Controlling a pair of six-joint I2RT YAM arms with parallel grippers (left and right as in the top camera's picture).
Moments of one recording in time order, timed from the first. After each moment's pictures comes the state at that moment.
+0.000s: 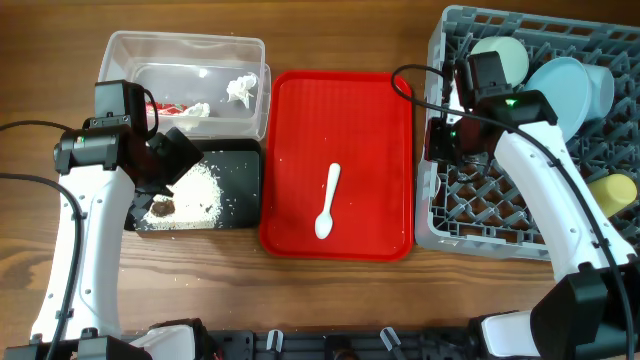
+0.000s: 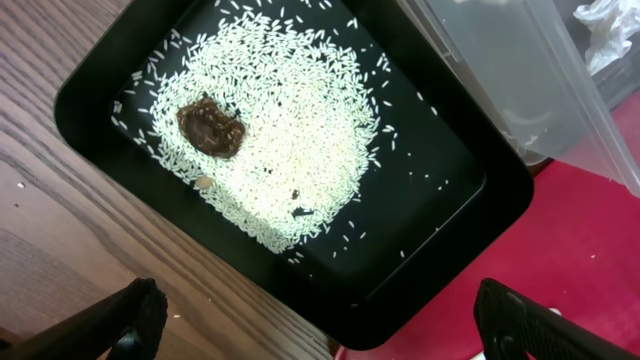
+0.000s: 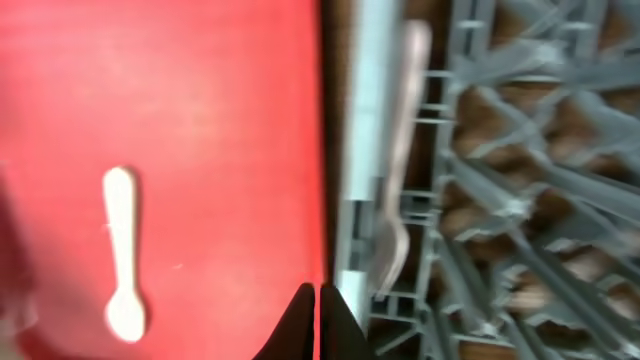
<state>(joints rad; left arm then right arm) 0.09 1.40 1.23 -1.16 -0.01 -0.70 0.16 1.59 1.31 -1.03 -0.12 0.26</state>
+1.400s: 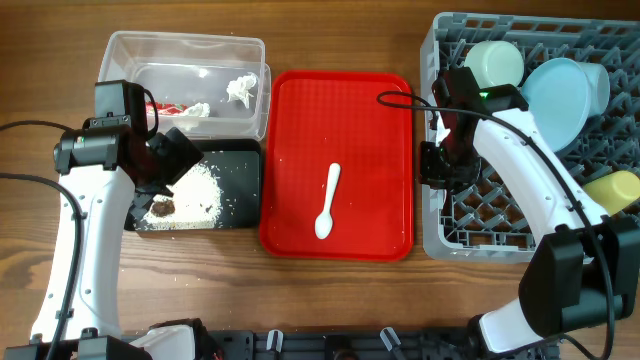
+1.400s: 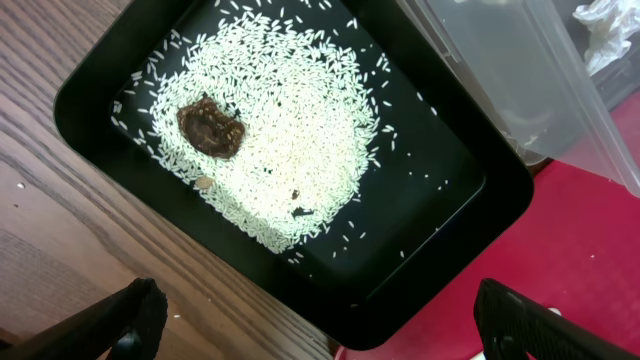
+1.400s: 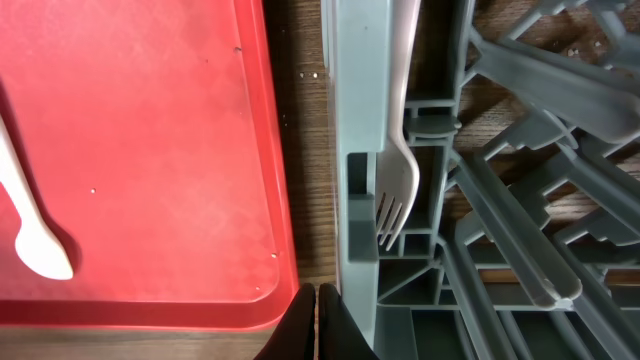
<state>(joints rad) 0.09 1.40 1.23 -1.16 -0.01 -0.70 0.20 1.71 1.31 -1.23 -0.08 0.30</state>
